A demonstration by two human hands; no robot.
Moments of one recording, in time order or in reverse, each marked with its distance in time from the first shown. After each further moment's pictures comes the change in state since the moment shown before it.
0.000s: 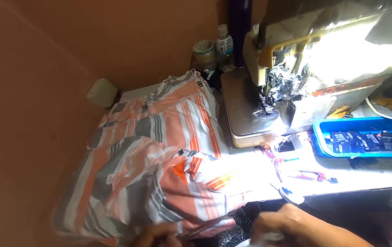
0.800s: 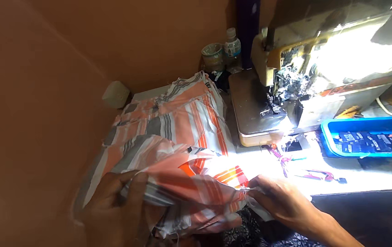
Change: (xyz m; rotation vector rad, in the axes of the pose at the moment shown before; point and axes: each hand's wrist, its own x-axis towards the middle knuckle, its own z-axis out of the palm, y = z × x) left_hand 0.071 0.003 -0.028 0.219 0.566 0.144; right_hand 0.020 0.037 0.016 -0.430 0.459 0.071
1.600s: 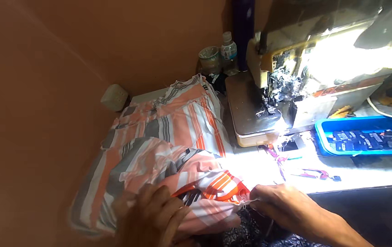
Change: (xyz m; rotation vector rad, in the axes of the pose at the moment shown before) left_hand -0.014 0.019 -0.004 0.534 -0.592 0.456; right_hand -0.004 -0.012 -0.017 -0.131 -0.190 -0.042
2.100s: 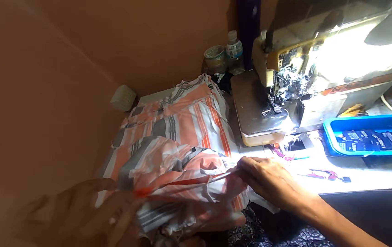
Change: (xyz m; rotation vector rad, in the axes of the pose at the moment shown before) left_hand -0.030 -0.048 -0.045 0.158 0.164 -0.164; right_hand 0.057 -0.003 0.005 -0.271 0.127 0.021
